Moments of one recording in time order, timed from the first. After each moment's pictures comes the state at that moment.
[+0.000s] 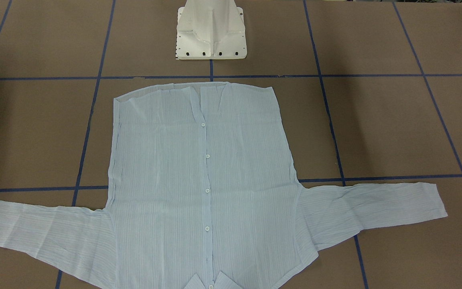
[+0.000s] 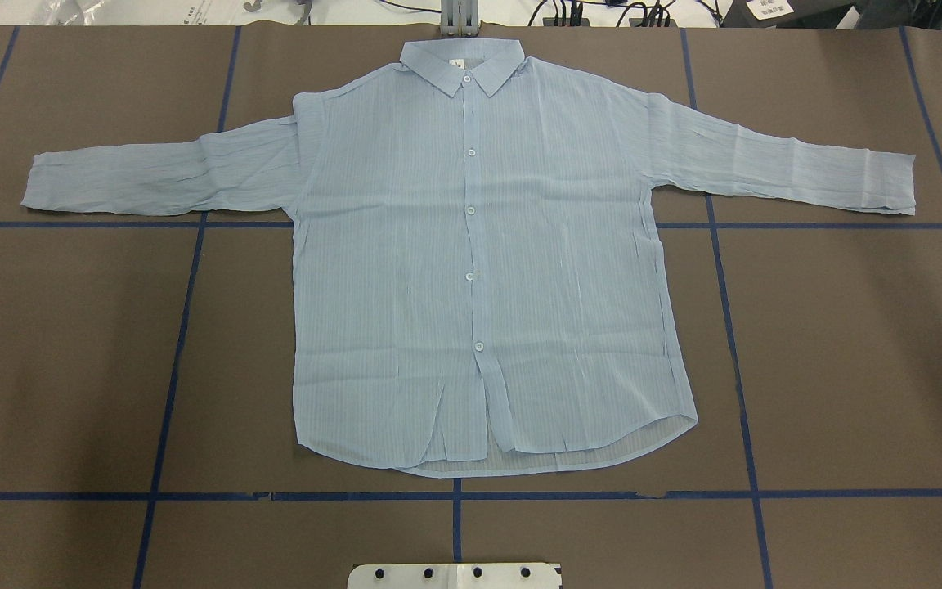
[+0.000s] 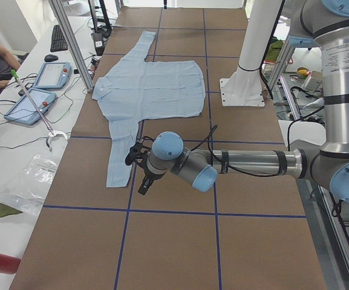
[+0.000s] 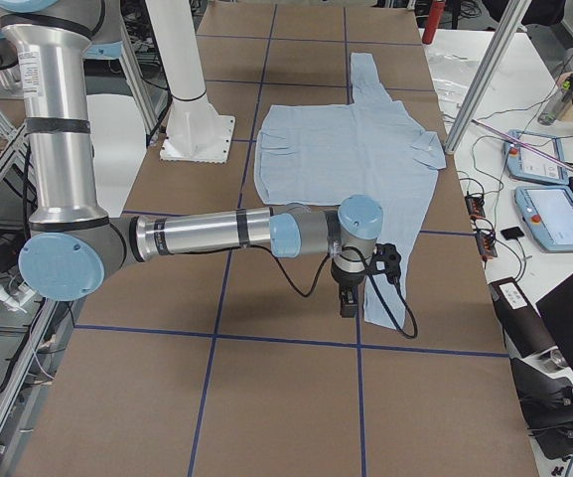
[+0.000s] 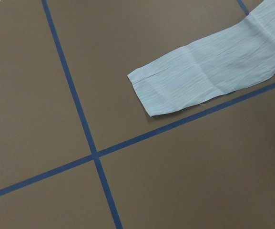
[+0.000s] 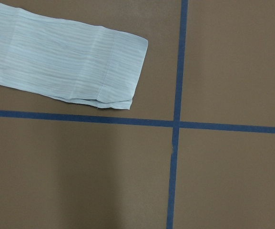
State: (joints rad) left arm -1.50 -1.41 -1.71 -2.16 -2.40 -0.08; right arm 1.48 -1.50 1.64 -1.60 2.32 0.09
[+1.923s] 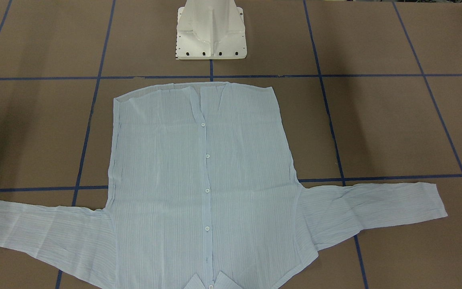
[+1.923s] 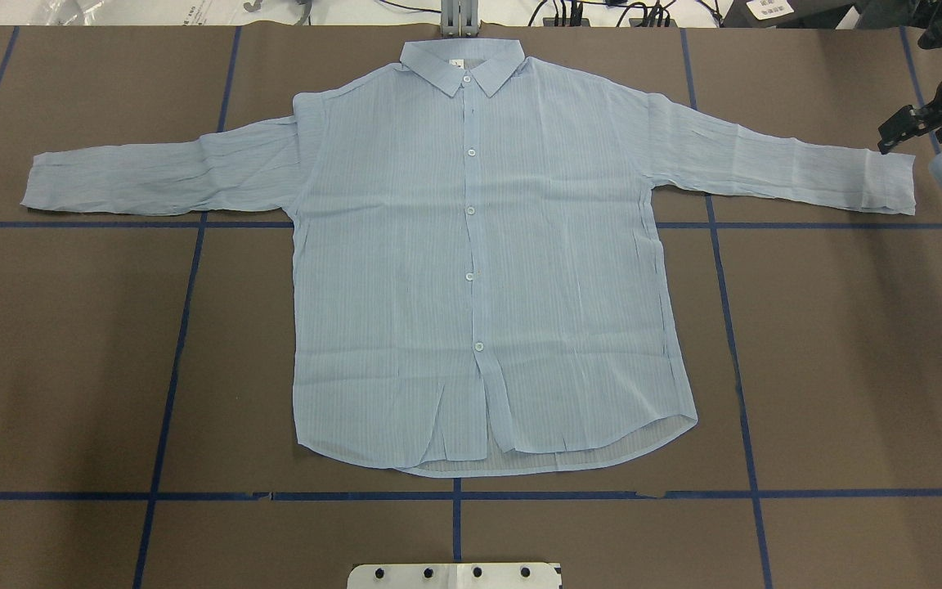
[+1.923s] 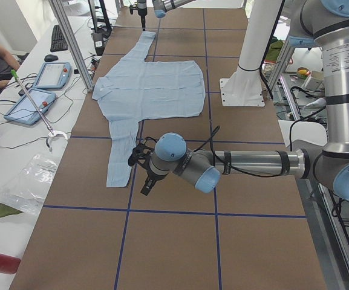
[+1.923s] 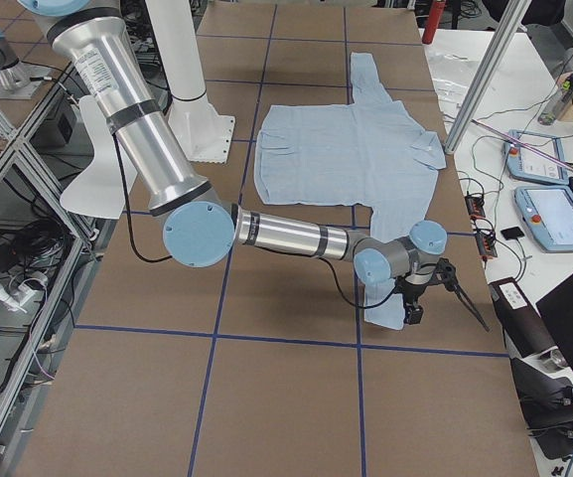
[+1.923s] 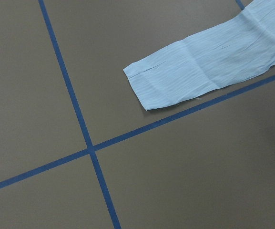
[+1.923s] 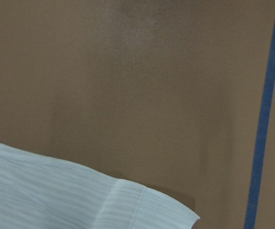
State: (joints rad) left arm -1.49 -1.39 -1.72 -2.17 -2.40 -0.08; right arm 1.28 -1.07 0.86 -1.05 2.17 0.26
